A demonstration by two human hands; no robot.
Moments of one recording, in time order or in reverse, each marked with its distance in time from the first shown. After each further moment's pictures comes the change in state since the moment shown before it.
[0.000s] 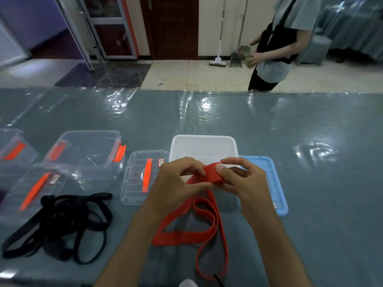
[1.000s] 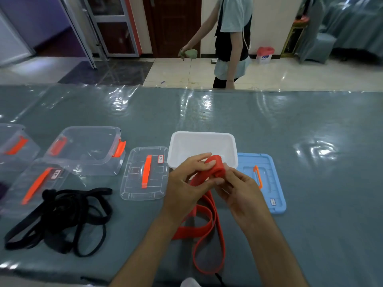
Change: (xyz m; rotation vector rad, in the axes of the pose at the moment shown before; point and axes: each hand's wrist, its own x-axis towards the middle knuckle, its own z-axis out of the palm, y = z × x) left_hand -0.017 -0.009 0.052 -0.279 0.217 -0.017; right_hand -0.016 0.010 0.001 0.345 -0.011 0.264
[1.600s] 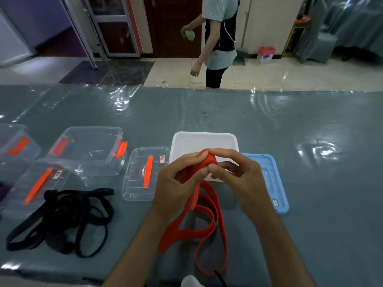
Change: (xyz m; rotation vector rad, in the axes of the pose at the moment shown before) left_hand 0.008 0.030 -0.021 -0.023 0.036 0.031; right_hand 0.010 -0.016 0.006 -0.501 -0.272 -0.492
